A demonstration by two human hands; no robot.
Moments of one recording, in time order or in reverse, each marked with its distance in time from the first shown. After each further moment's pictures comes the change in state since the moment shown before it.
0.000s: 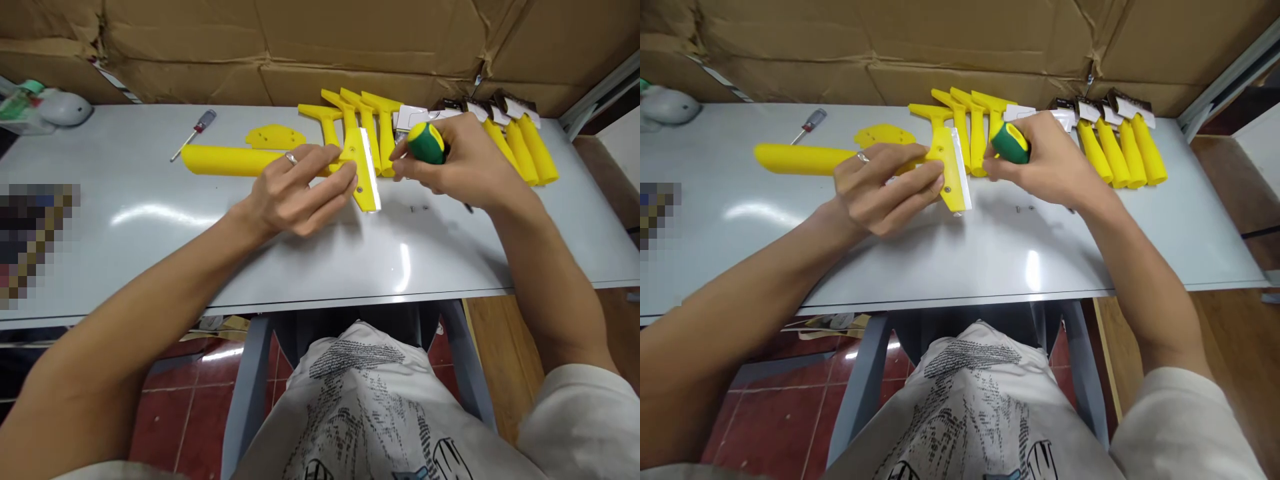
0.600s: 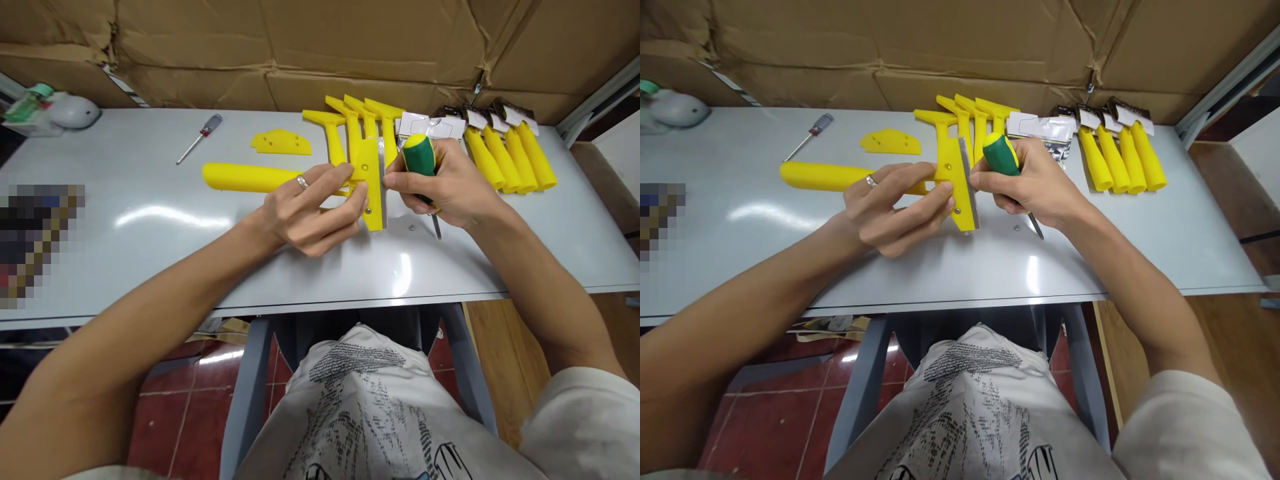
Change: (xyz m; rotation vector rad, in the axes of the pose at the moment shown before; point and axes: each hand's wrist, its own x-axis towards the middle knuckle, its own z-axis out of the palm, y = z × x) left_hand 0.022 0.063 -0.031 -0.216 -0.117 -0.222; right_hand 0.002 0.005 0.034 0.734 -0.088 0.013
